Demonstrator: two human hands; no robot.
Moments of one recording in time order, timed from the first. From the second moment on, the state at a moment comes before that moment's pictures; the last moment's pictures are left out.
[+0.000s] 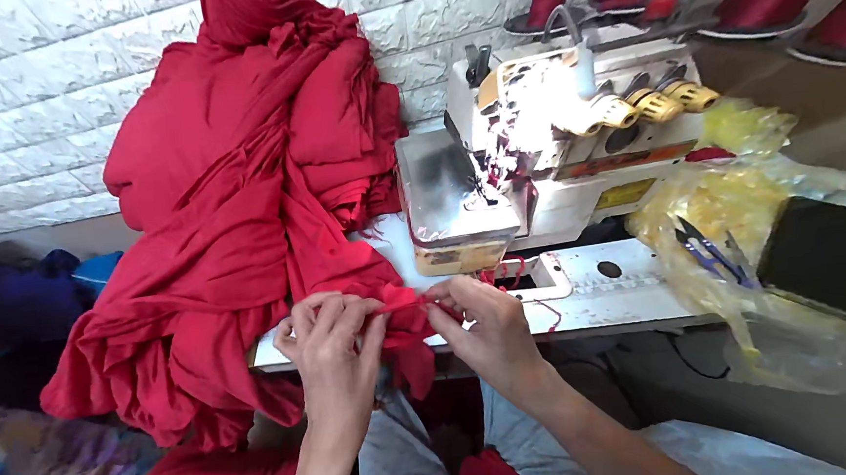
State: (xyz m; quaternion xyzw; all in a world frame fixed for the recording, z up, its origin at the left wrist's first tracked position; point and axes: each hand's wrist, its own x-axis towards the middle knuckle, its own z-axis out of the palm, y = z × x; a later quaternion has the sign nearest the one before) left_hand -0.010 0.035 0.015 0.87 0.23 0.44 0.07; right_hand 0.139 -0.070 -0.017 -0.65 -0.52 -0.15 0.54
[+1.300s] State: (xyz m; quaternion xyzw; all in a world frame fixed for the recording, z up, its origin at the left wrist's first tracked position) left_hand 0.178 0.100 0.080 0.89 0.12 0.21 0.39; right_hand 0.206 -0.067 0.011 -0.72 -0.24 -0.12 0.64
